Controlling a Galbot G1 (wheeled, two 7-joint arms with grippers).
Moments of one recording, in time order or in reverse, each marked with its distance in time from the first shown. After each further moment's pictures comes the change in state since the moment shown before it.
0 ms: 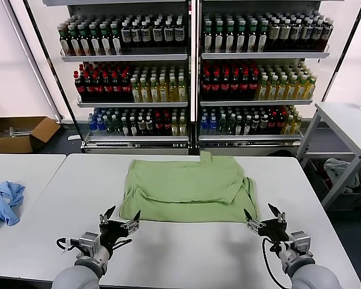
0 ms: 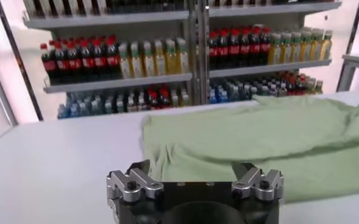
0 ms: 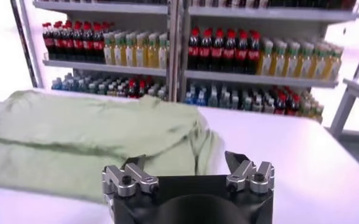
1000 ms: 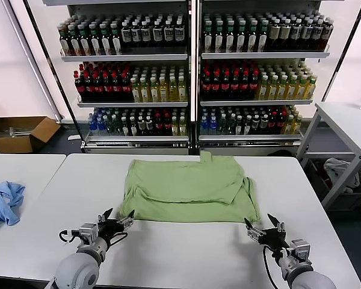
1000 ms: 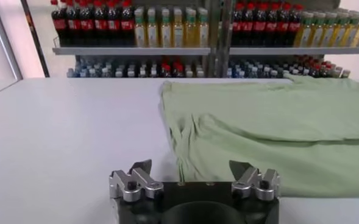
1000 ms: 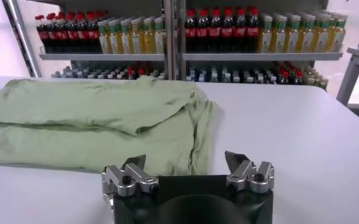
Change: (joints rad) left arm -0.123 -0.026 -0.001 0.179 -0.109 0.011 0.035; right arm 0.039 0.046 -0.042 -0.084 -0.007 0.033 -0.036
